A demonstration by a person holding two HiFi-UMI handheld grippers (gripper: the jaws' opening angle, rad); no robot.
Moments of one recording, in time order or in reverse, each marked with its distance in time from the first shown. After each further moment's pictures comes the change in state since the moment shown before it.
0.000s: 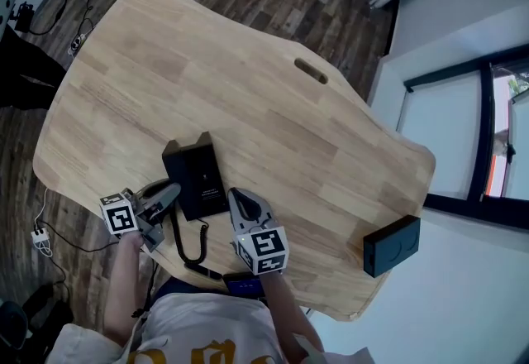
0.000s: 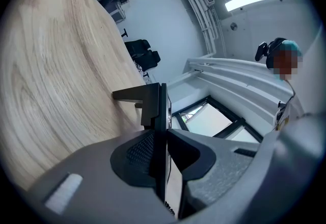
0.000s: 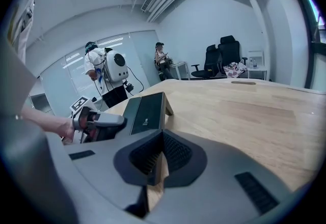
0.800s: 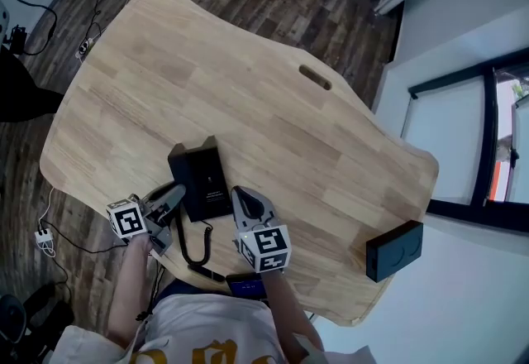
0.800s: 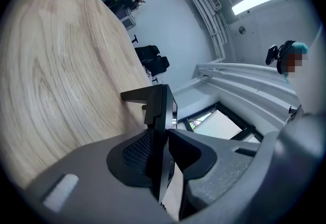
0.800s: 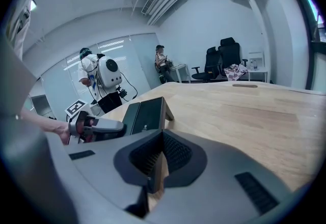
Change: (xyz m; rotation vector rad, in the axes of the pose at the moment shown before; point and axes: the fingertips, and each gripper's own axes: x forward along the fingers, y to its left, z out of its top) left arm -0.003 0.005 0.002 -0.059 -0.069 0.097; right arm 0.006 0.000 0.012 0.002 -0.032 0.007
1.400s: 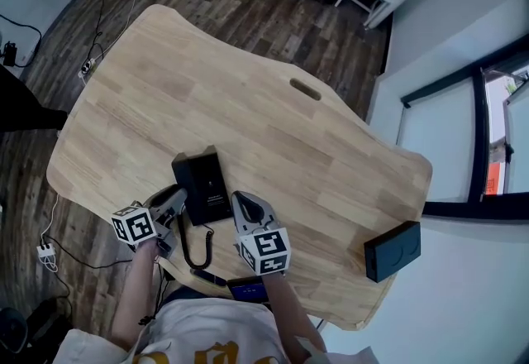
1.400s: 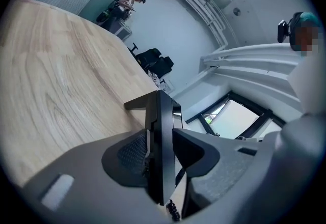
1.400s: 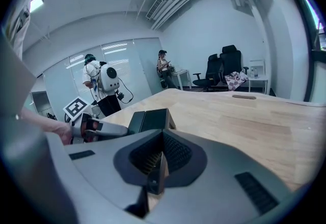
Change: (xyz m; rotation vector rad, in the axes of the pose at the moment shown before) left arm -0.010 0.005 0.004 0.164 0.004 0.181; right arm -0.019 0.010 0.022 -0.043 -0.043 -0.010
